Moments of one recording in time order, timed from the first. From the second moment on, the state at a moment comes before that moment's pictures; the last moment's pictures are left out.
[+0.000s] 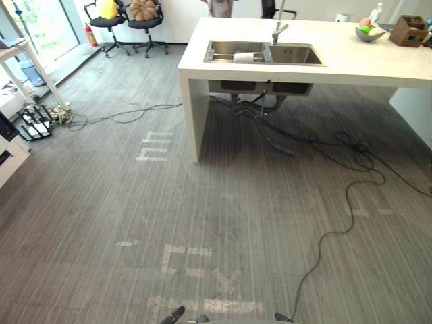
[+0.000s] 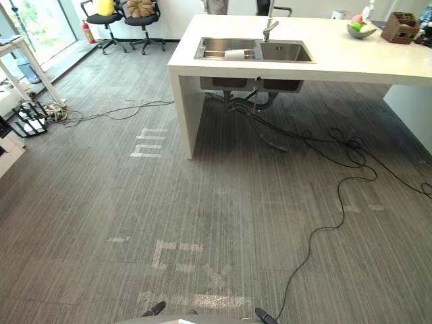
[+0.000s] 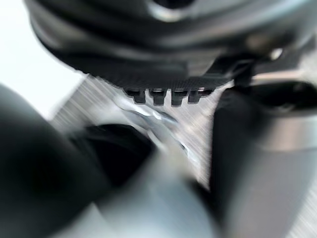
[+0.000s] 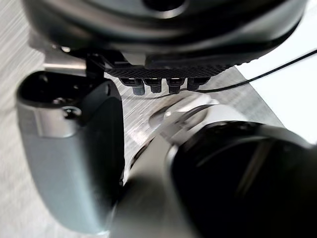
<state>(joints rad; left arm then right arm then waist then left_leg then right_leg) 0.16 0.20 0.04 1.10 -0.74 0.33 -0.18 0.12 -0.16 -0.19 1.13 0.52 0.29 0.10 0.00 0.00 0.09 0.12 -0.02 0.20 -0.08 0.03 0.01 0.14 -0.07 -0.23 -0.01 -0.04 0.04</state>
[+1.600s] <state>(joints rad) 0.10 0.19 0.04 1.13 -0.63 0.30 -0.17 0.02 -0.06 -0.28 1.13 0.53 0.07 0.08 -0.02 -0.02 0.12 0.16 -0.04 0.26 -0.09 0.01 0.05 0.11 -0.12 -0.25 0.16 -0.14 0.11</state>
